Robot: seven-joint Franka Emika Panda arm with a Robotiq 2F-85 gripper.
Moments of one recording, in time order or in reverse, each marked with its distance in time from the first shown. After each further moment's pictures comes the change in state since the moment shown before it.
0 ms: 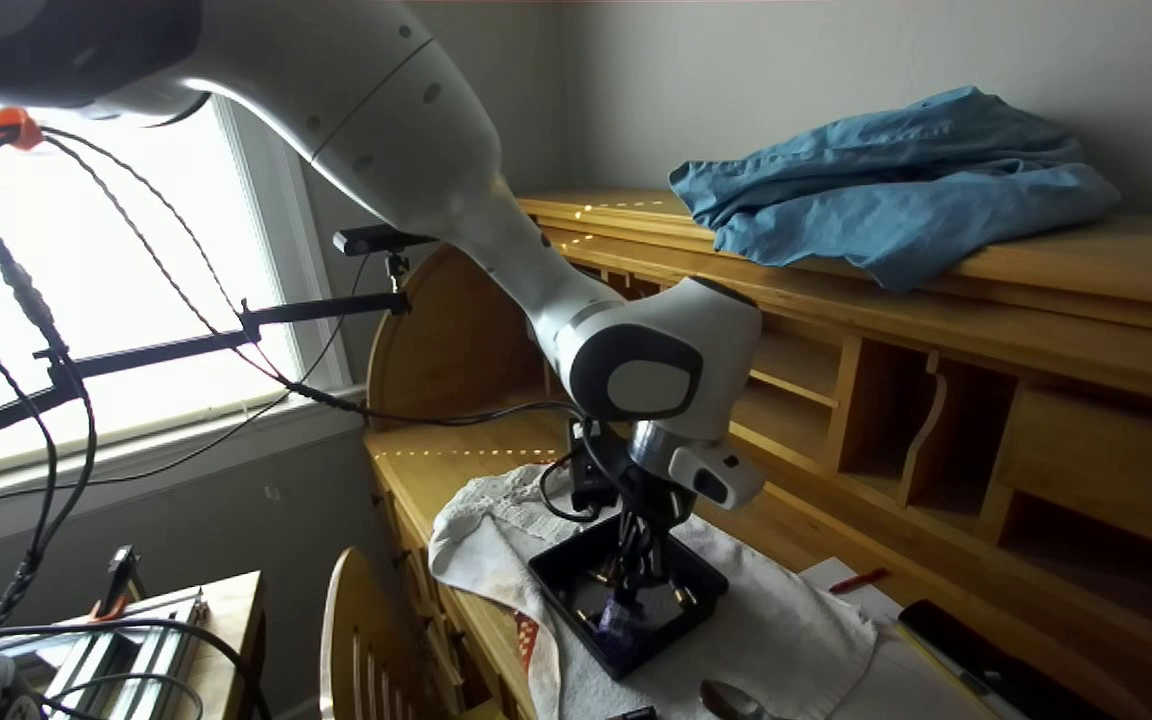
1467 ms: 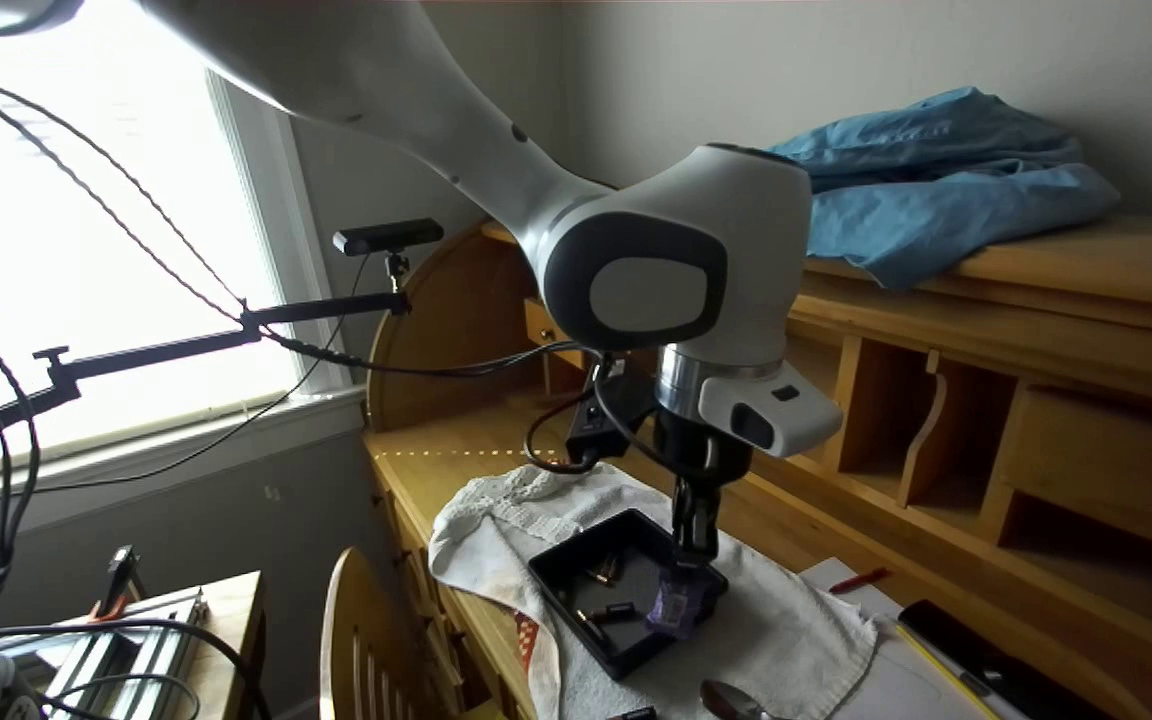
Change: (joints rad) arm -0.054 -0.233 -0.091 -0.095 0.000 0.034 0.081
